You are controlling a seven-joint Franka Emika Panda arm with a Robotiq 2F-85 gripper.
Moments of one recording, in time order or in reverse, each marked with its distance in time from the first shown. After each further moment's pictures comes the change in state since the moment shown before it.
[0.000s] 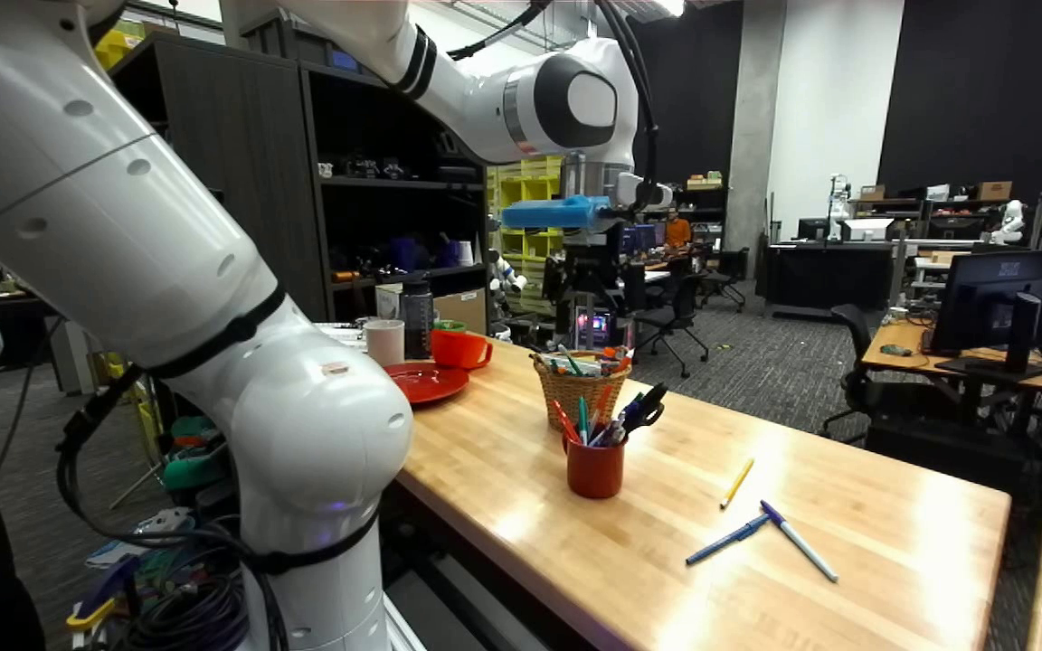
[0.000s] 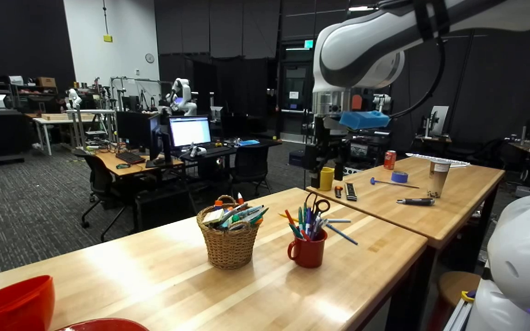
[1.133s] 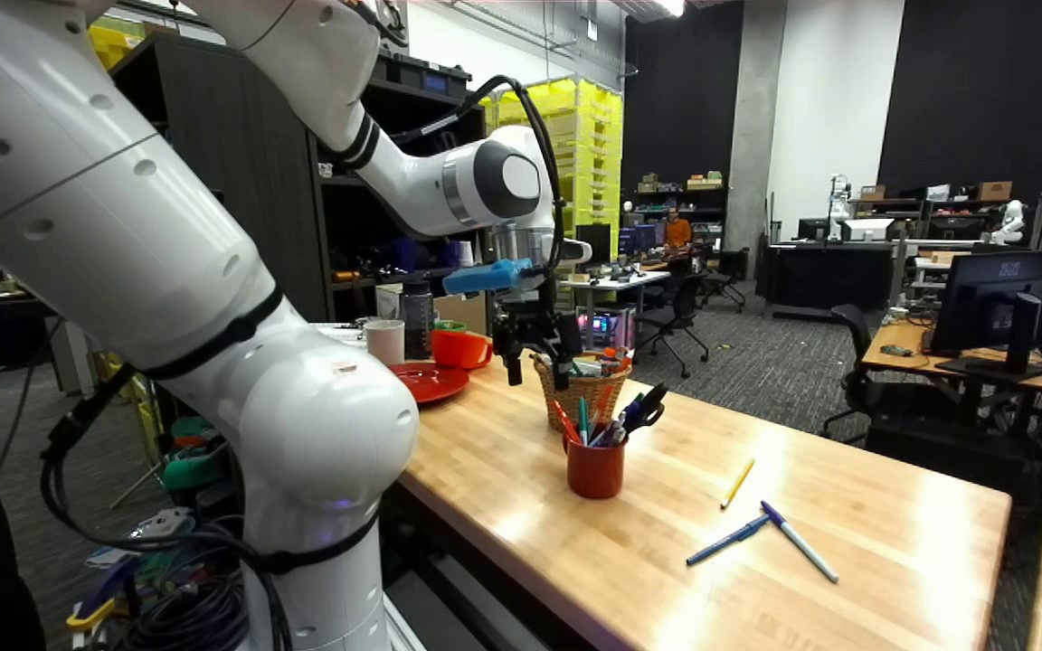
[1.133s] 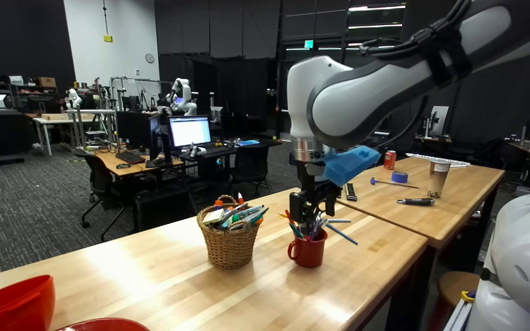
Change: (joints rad) arm 0.059 -0.002 0.219 -0.192 -0.041 0.169 0.218
